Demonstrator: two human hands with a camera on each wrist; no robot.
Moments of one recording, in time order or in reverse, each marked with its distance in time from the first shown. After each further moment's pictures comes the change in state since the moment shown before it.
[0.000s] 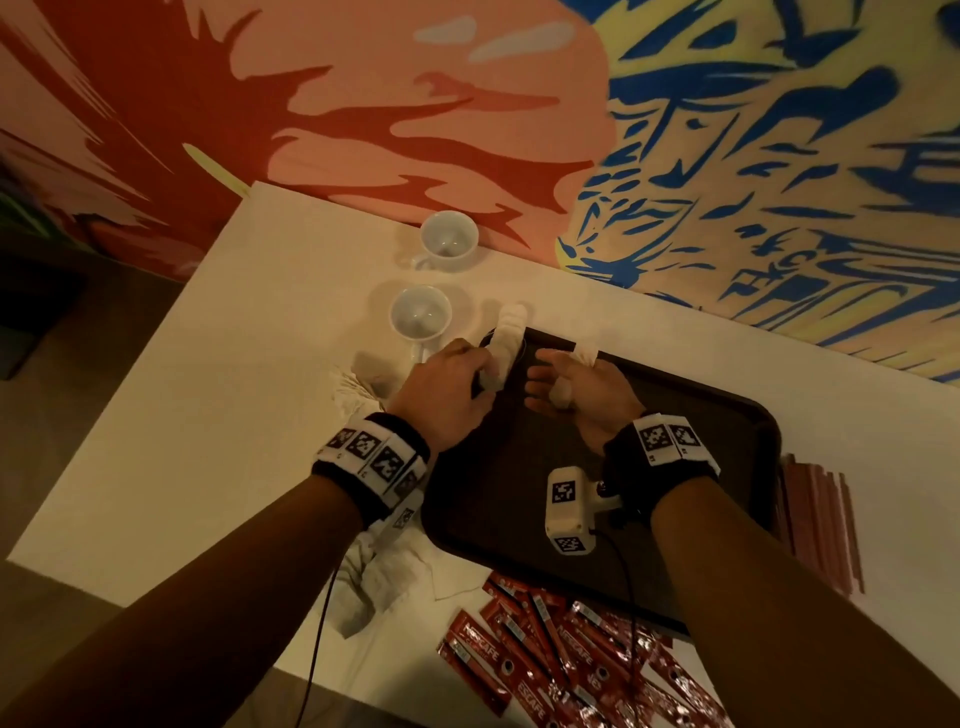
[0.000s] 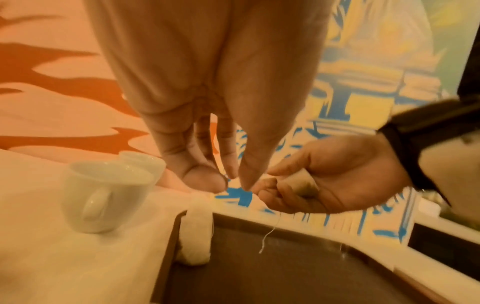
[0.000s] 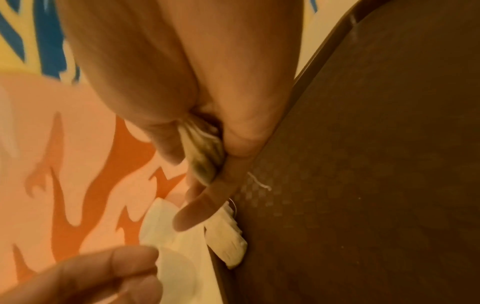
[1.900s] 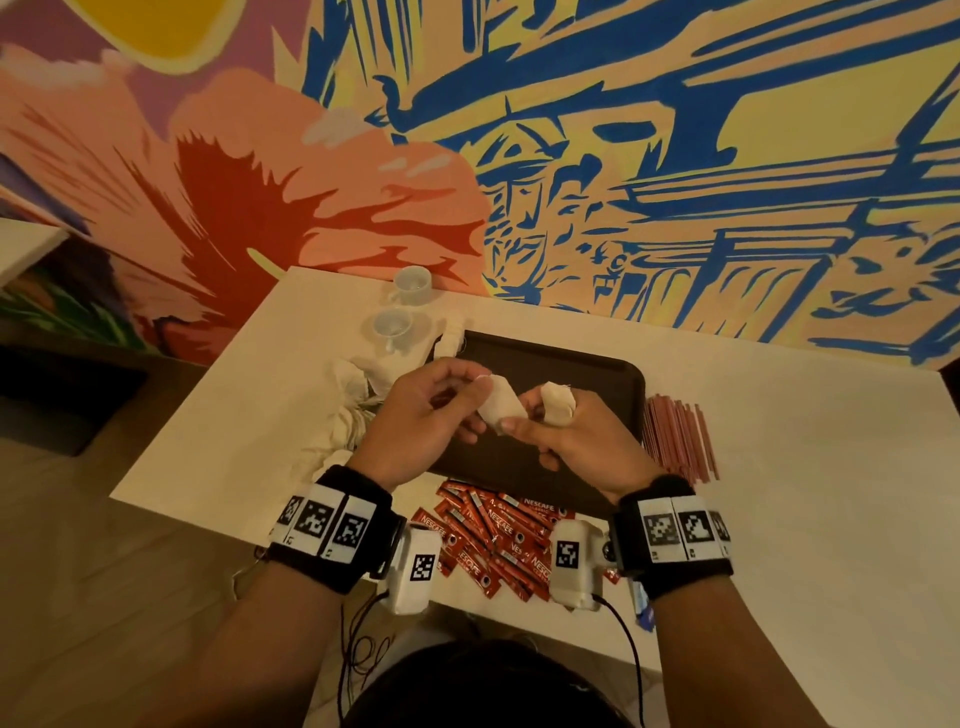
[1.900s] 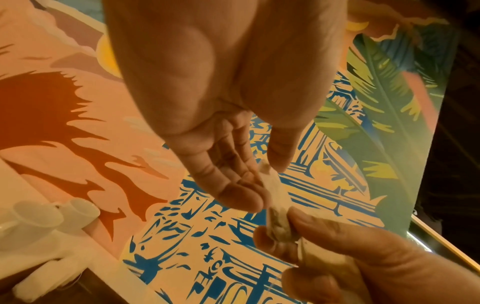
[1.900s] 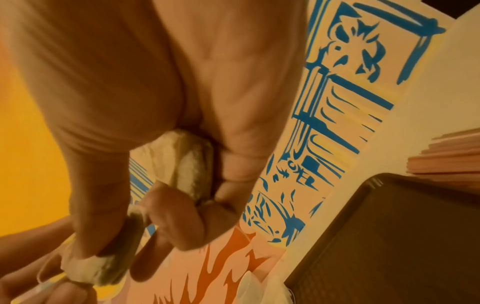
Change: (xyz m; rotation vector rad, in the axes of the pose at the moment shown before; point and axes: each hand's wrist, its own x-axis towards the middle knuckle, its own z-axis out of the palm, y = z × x) left_hand -0.248 0.203 -0.017 -0.784 0.168 0.048; right_hand -0.276 0.080 -0.124 -0.380 -0.316 -0.674
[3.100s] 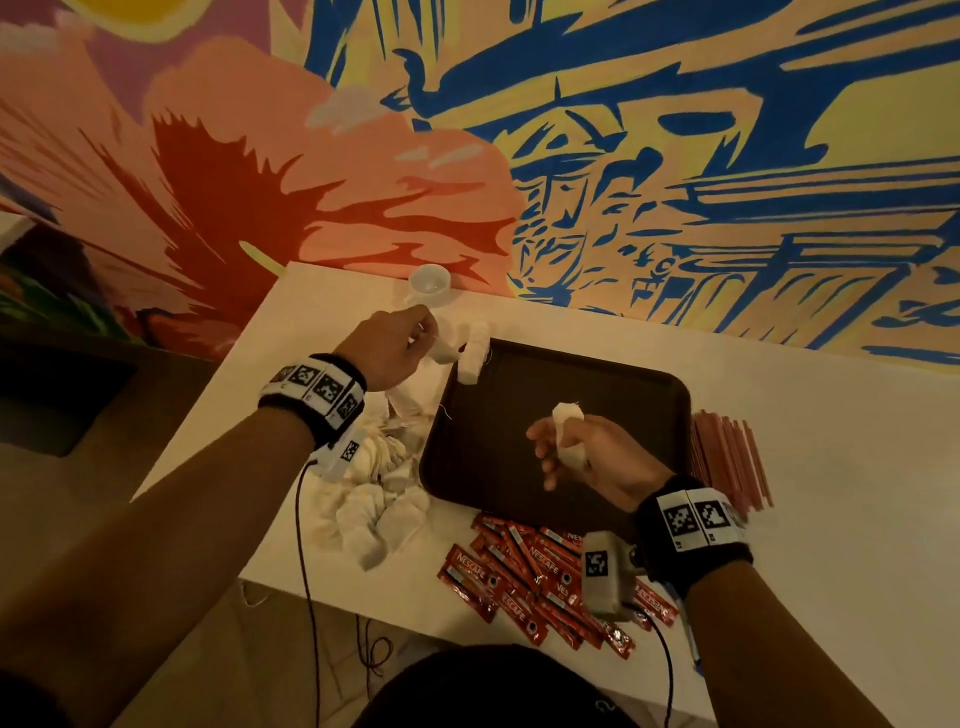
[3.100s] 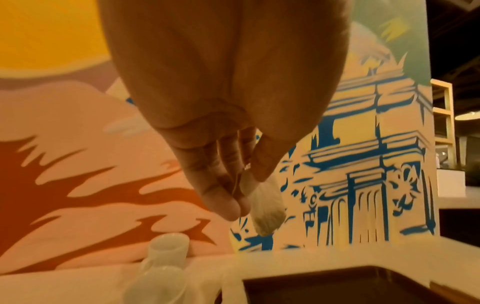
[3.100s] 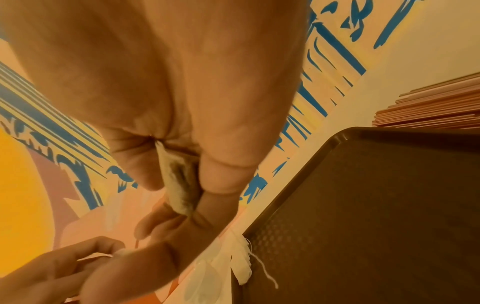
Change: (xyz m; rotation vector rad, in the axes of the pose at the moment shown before) left_hand 0.178 -0.058 -0.139 0.899 -0.150 0.071; right_hand 0.091 0.014 0.019 0.243 -0.036 0.475
